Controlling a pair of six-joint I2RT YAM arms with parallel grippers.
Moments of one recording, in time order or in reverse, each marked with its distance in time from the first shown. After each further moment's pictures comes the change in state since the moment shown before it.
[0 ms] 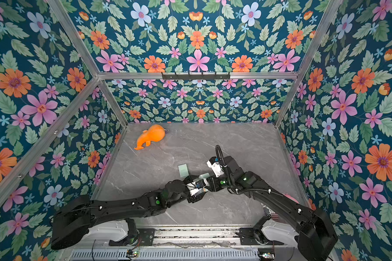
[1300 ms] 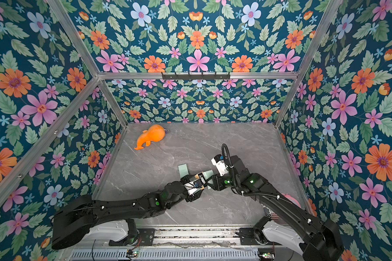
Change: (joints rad) left arm 0.002 0.010 -0.048 0.028 -0.115 0.008; right arm -0.052 -0.124 -0.007 -0.023 0.031 0.002
